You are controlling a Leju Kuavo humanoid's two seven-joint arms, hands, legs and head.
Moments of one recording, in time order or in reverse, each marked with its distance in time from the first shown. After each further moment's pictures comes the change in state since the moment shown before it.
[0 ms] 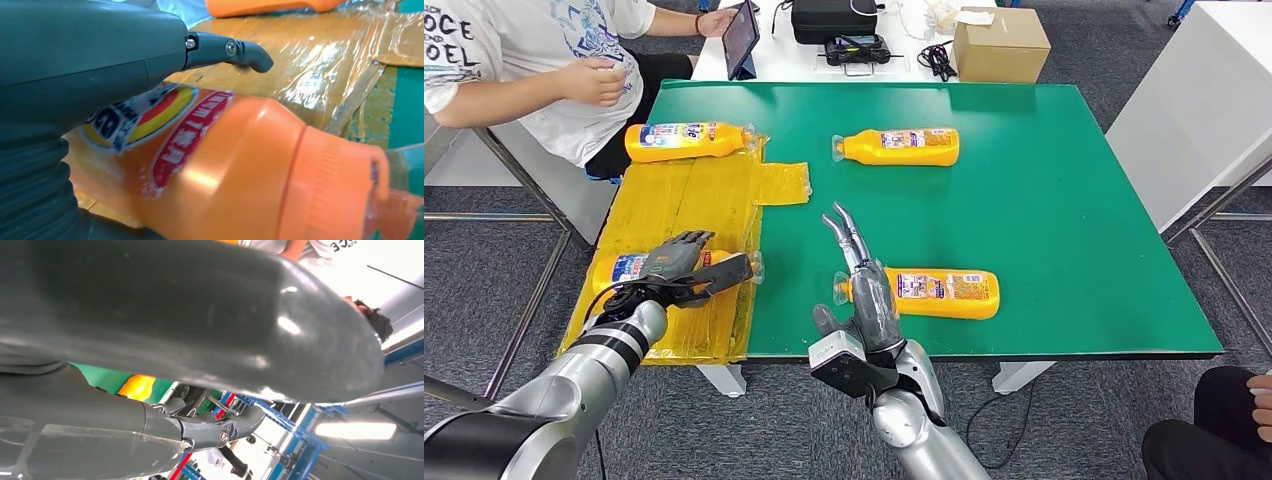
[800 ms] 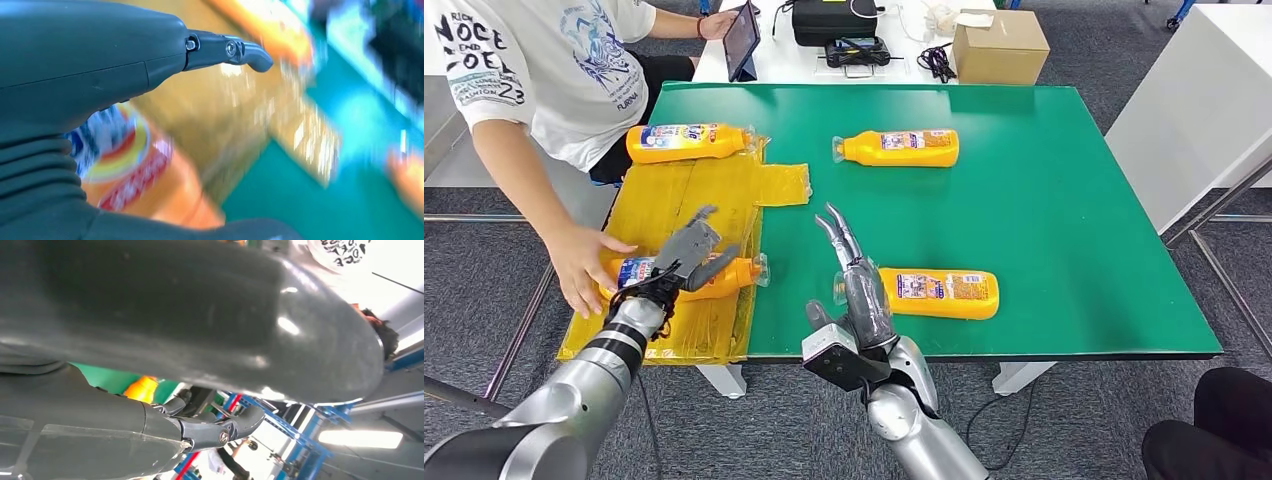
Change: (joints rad) left arm 0.042 -0.046 0.239 -0.050 0.427 -0.009 -0.345; right arm -0.037 0.002 0.021 0.075 -0.028 -0.016 -0.001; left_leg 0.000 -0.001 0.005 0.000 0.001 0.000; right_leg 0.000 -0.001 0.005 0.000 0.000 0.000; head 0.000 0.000
